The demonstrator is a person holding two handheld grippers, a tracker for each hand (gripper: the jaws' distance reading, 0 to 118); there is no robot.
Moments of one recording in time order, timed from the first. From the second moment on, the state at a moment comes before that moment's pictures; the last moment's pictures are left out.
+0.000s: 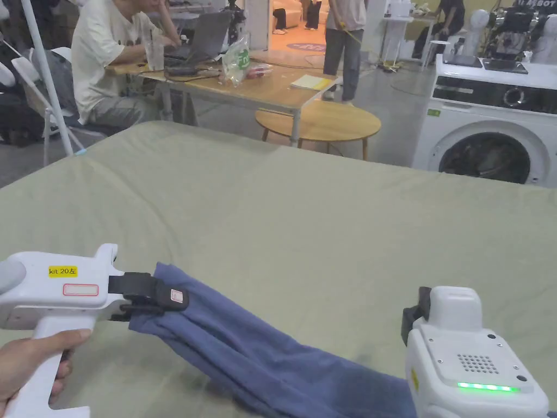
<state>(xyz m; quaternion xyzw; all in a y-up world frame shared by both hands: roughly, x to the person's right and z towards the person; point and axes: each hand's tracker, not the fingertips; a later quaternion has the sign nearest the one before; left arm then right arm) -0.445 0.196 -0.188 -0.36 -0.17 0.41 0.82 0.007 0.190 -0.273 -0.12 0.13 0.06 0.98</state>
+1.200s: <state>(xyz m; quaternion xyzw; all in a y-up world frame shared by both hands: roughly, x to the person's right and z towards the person) -0.248 0.156 -0.283 -0.59 -0.12 0.21 0.77 0.070 0.189 -0.265 -0.14 0.07 0.06 0.99</state>
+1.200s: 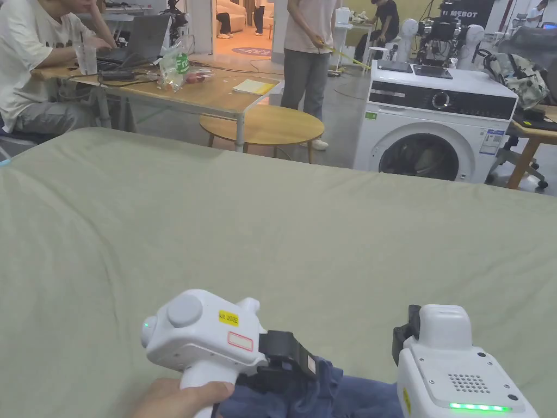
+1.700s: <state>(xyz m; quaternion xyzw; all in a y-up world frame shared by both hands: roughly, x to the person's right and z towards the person) -0.192 0.105 -0.300 -0.53 -0.26 0.31 0.74 0.076 0.188 -0.261 -0.14 0.07 0.07 0.99</state>
